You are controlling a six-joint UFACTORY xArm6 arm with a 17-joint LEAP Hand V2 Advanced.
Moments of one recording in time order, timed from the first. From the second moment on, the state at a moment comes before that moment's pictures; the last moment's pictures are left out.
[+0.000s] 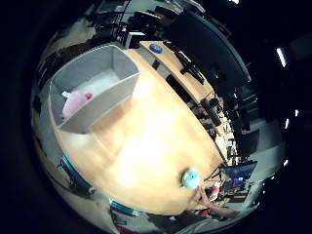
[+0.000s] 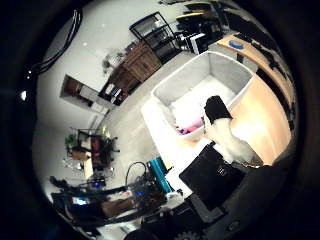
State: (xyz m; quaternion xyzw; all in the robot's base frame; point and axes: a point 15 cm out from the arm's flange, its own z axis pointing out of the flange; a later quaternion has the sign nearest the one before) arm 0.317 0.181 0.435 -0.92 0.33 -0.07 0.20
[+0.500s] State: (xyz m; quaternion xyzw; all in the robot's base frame) arm 0.312 0.170 0.449 -0.92 0.31 -0.10 0.22
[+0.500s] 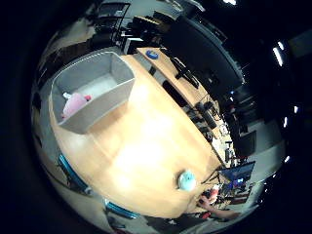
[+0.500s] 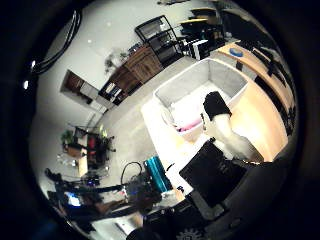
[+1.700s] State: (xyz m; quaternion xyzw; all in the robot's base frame) arm 0.311 0.167 0.454 -0.92 0.31 -0.10 0.22
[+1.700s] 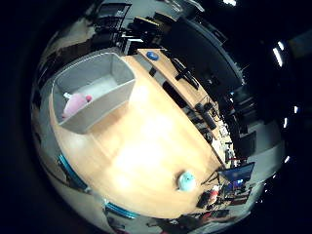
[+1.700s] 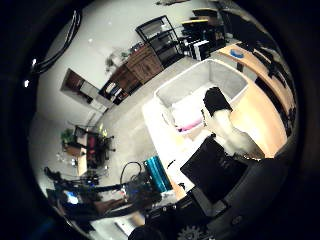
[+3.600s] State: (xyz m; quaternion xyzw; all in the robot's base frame) arm 0.401 0.010 0.391 -0.84 0.51 -0.08 0.15
